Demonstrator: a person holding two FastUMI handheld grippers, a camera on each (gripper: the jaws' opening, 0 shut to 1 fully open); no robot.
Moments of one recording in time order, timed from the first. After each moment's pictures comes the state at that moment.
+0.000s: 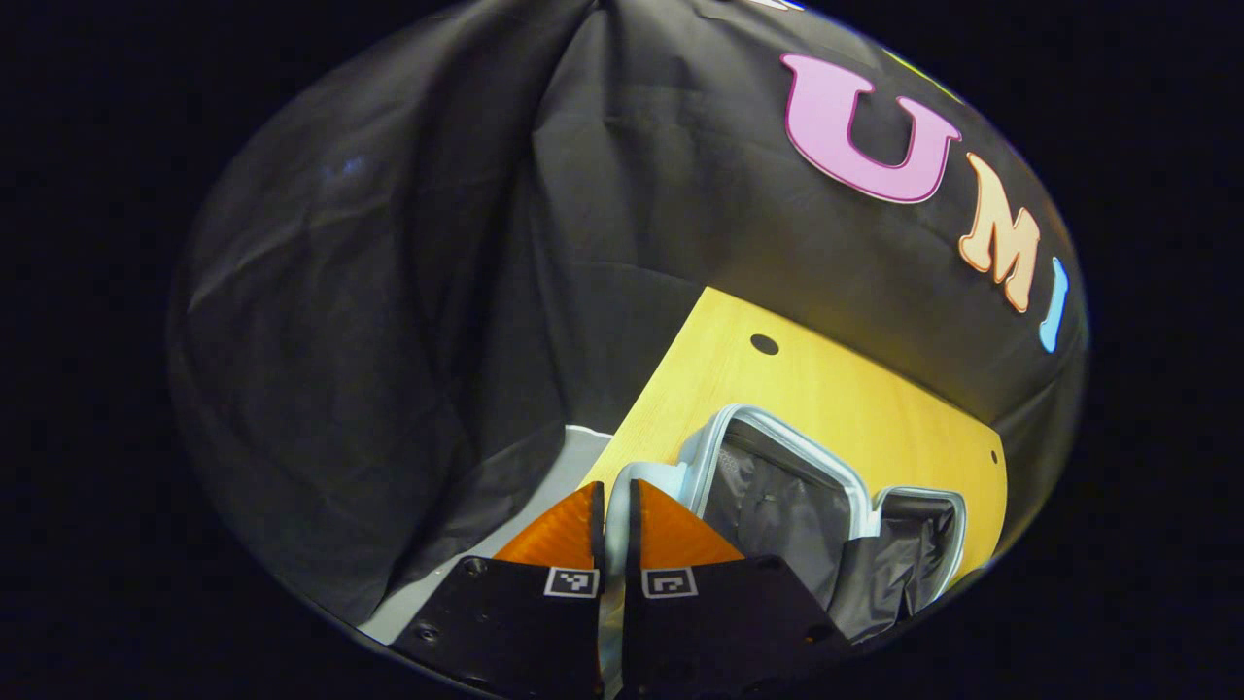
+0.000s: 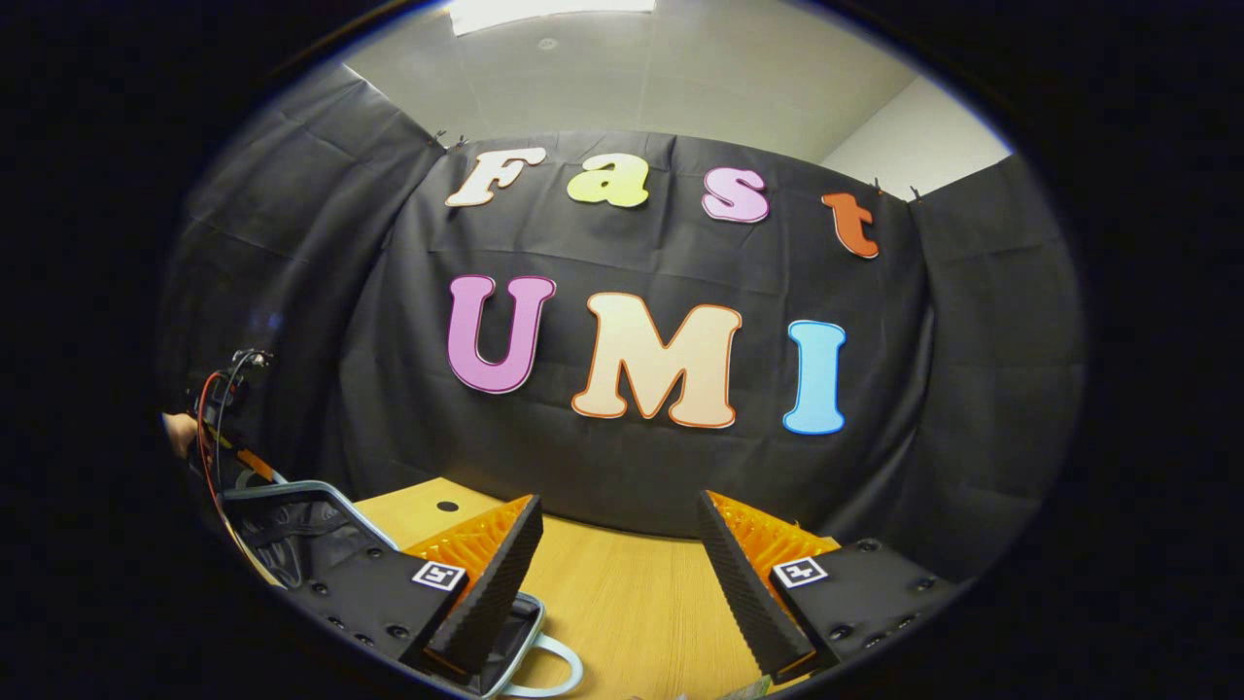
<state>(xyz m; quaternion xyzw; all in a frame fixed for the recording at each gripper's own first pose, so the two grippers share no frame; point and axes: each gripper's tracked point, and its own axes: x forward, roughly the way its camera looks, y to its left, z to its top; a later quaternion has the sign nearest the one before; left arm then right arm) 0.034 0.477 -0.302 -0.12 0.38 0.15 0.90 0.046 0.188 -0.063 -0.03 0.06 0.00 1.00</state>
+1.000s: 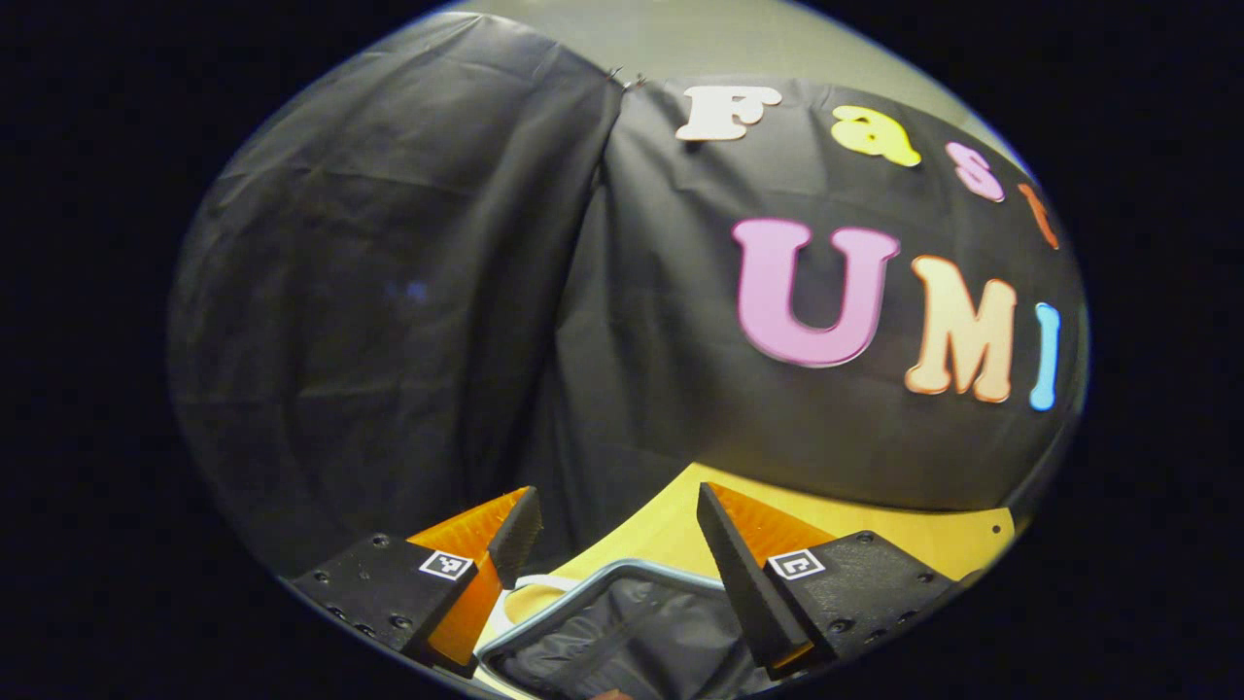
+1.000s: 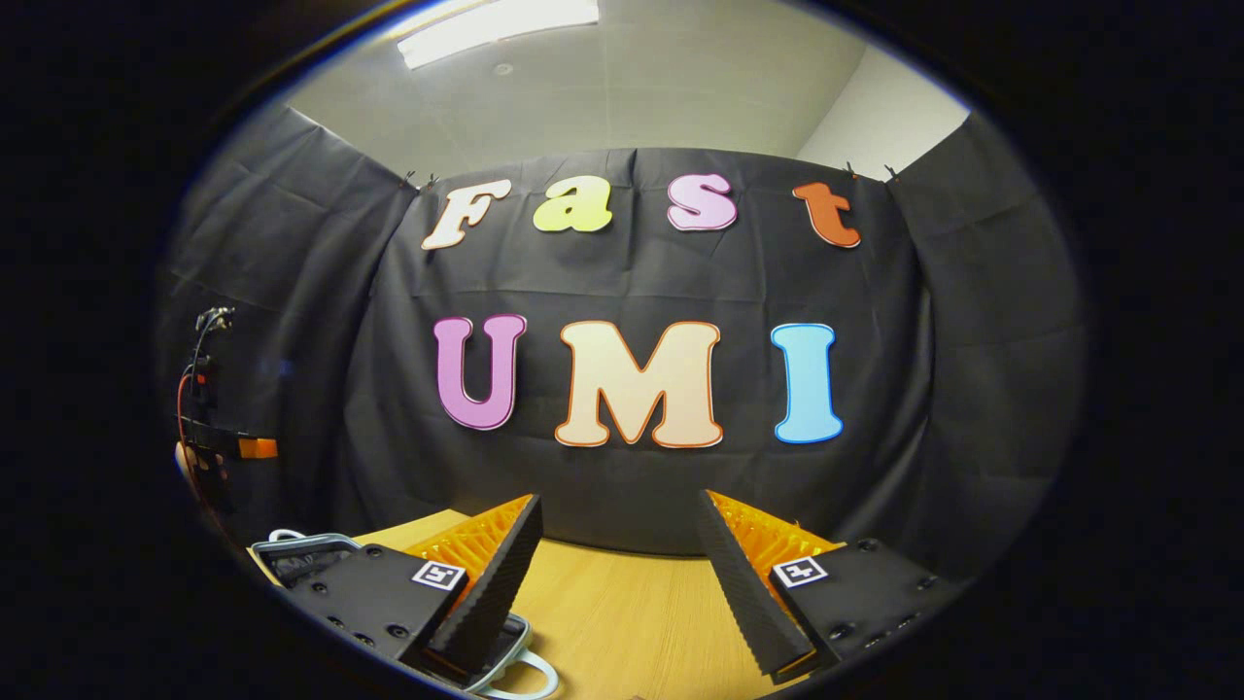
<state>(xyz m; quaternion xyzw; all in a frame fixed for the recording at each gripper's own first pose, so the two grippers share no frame) 0.027 0.352 -0.078 -0.04 0.07 0.21 0.97 0.057 0.105 -0.025 0.02 0.02 0.02 1.00</state>
